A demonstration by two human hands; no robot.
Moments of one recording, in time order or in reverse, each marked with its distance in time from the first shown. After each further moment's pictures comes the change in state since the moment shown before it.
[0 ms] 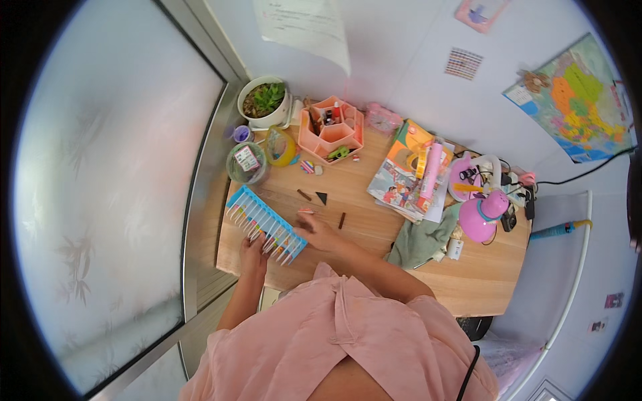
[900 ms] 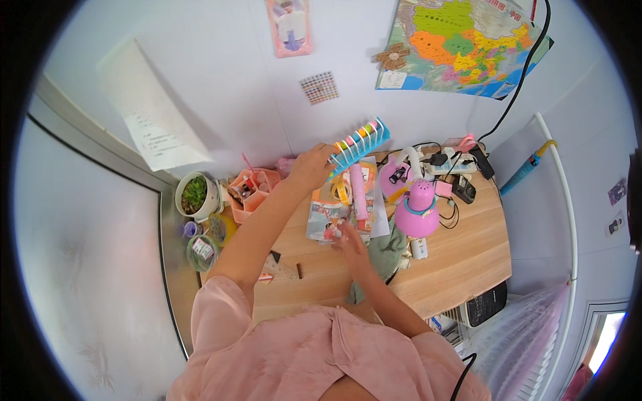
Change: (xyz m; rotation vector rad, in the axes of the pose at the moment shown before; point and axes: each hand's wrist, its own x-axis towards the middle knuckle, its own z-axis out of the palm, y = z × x) left_hand 0.020 0.014 0.468 1.387 -1.079 1.241; right_hand -0.126 -0.035 -0.153 0.615 0.789 -0.238
